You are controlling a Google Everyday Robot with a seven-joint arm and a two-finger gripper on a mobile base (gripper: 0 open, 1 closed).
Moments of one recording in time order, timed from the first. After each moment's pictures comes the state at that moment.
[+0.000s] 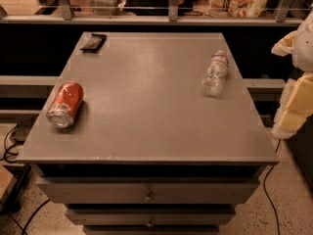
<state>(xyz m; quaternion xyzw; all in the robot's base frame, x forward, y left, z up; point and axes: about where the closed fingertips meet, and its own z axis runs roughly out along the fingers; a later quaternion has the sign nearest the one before) 0.438 -0.217 0.976 -0.60 0.78 -0.03 0.16</state>
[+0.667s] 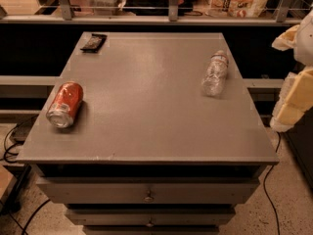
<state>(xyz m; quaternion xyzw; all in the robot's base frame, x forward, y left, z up) 0.448 -0.218 0.982 -0.60 0.78 -0.03 0.18</state>
